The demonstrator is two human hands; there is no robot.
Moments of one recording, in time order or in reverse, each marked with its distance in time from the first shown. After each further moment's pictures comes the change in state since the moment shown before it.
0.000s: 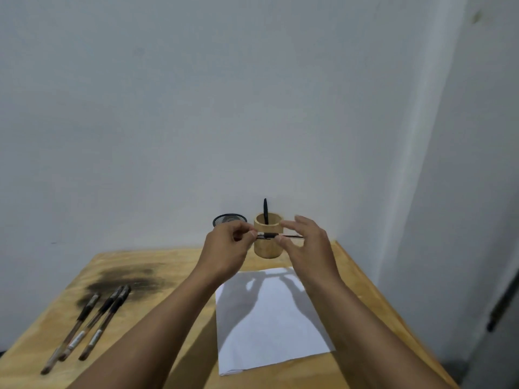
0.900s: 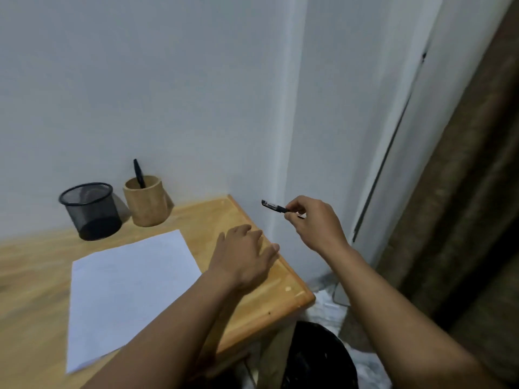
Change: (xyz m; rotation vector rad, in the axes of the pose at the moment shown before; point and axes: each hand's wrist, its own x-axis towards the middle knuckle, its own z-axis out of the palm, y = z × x) left_hand -0.065 0.030 0.230 0.672 -0.563 0.323; right_hand -0.044 0.117 -0.201 -0.529 0.077 0.252
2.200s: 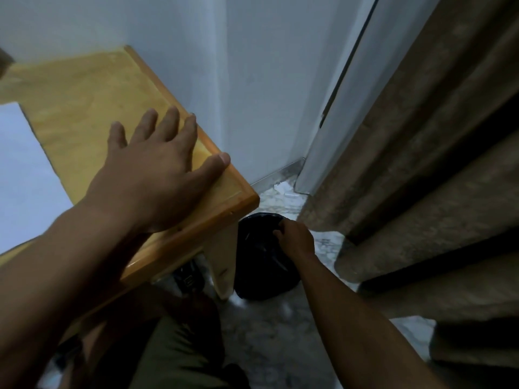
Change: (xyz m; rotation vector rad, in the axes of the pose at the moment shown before) left_hand -0.007 0.009 0.041 0.190 -0.127 0.052; right_hand -0.157 0.269 0.171 -0.293 -0.435 0.503
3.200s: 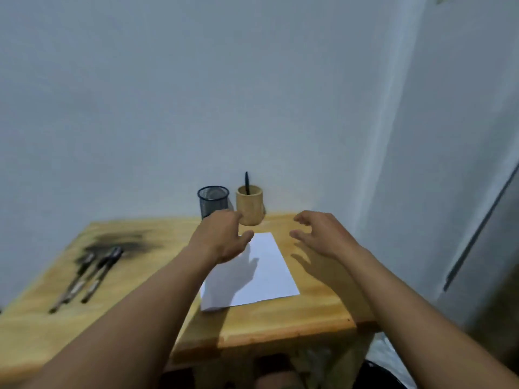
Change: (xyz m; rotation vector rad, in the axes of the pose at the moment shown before) left_hand -0.131 -0.152 -0.138 -0.049 0.305 -0.371; right_hand -0.135 -0.348 -0.245 0.023 0.112 -0.880
